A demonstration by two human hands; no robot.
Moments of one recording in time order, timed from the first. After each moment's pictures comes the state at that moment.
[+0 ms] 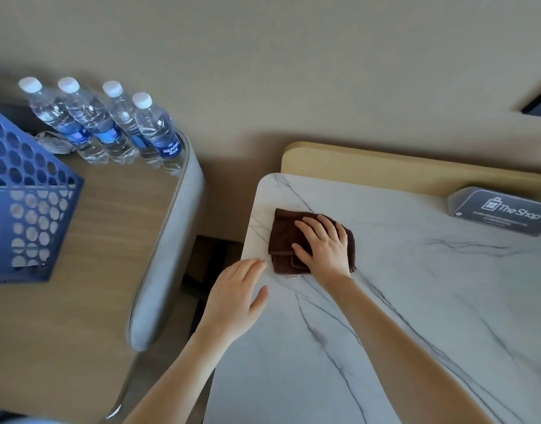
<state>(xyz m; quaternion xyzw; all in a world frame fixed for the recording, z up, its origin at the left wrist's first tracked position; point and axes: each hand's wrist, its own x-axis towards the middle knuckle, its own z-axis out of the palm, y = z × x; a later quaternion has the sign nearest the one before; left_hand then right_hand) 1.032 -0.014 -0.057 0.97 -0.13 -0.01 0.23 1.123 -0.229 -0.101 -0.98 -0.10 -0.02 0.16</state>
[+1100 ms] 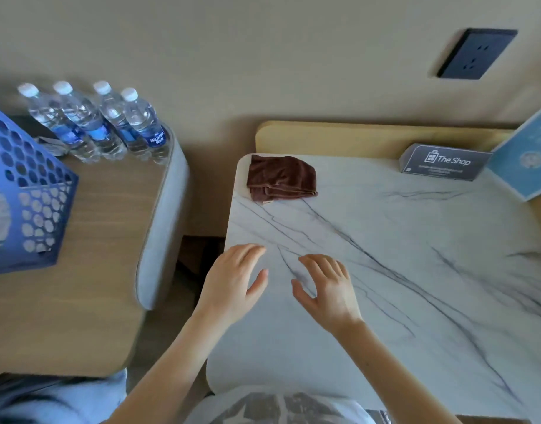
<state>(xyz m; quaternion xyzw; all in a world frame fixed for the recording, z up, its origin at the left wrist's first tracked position) 0.966 -0.026 -0.015 0.95 -0.20 0.04 0.24 0.937 -0.244 -0.051 -0.96 -0.08 -0.11 0.26</state>
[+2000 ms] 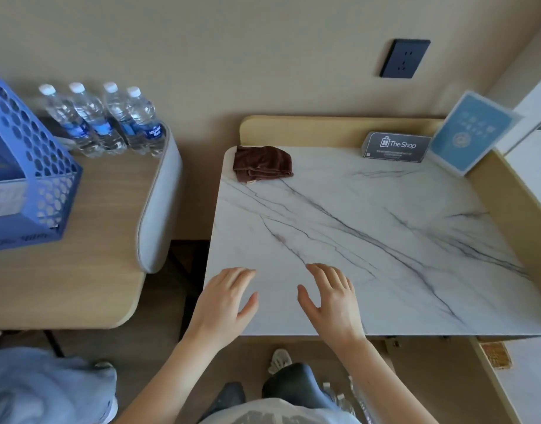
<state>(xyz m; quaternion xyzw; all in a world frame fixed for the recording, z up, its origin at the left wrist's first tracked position) 0.811 -0.032 -0.015 0.95 -0.22 0.03 0.24 0.783 -0.262 -0.035 -0.97 0.01 -0.12 0.23</state>
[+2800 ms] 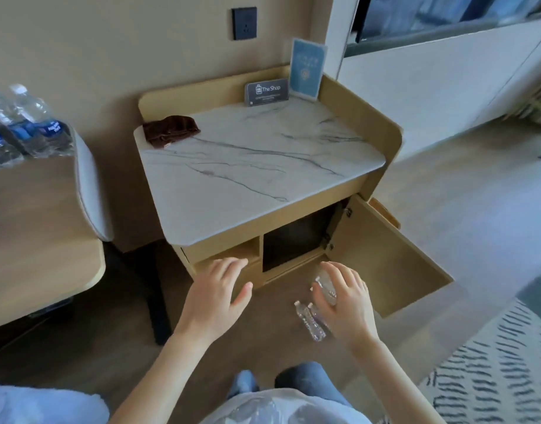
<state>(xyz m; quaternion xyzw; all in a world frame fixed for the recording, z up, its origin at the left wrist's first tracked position) 0.594 0.032 0.004 0.88 -0.42 -0.01 0.23 0.437 -0.179 -0.027 -0.92 0.25 -0.20 0.21</state>
